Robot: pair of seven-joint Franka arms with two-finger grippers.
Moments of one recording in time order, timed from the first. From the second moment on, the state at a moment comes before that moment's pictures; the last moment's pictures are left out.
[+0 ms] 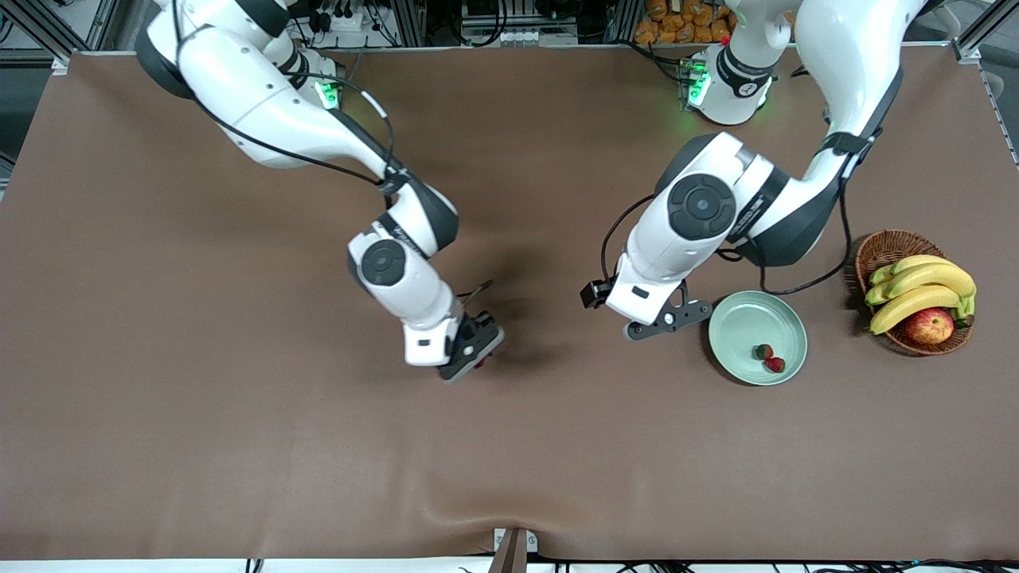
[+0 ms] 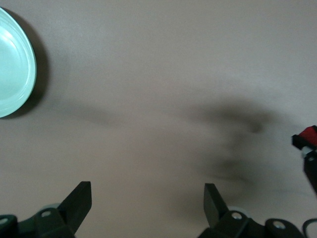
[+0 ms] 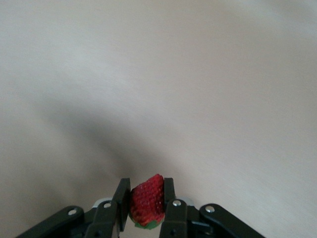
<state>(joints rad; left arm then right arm) 0.04 0.56 -0.73 -1.52 0.30 1.93 -1.01 0.31 0.87 0.38 -1.43 -0.20 2.59 -0.06</state>
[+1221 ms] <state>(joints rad) 0.04 0.61 -0.72 -1.56 0.31 2.02 -1.06 0.43 0.88 0.24 -1.34 -0.20 2.59 0.03</state>
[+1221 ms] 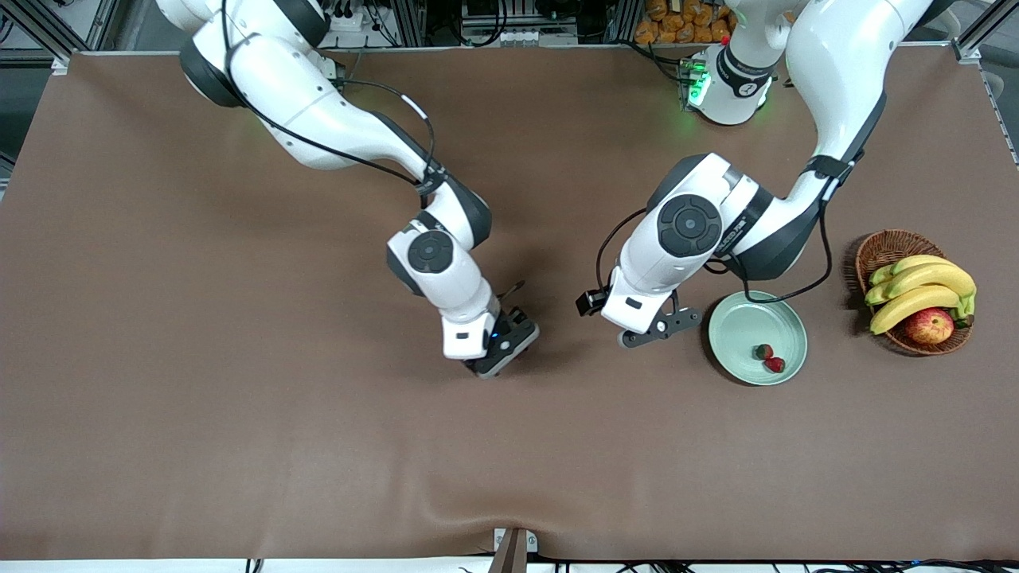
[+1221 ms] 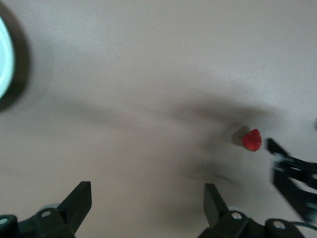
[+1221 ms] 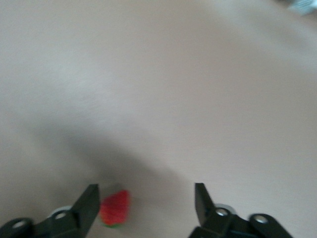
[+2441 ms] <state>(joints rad) -0.53 0.94 -0.24 -1.32 0.31 2.51 -1.24 0.04 0.12 -0.01 -1.59 -0.04 1.72 0.03</state>
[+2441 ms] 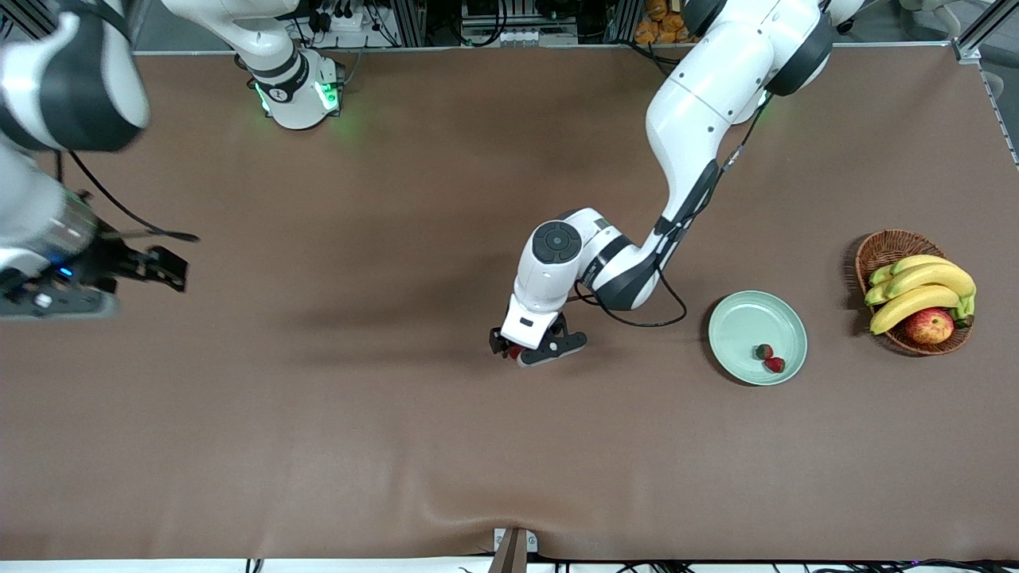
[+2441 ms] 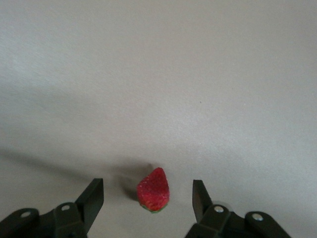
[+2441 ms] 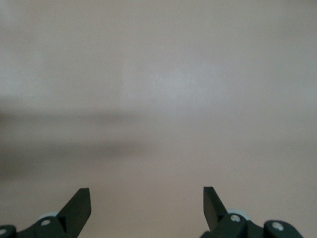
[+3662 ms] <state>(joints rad) -0.51 0.92 -0.19 -1.29 0.31 2.51 -1.24 -0.07 -0.04 0.05 -1.56 0.00 1.46 0.00</state>
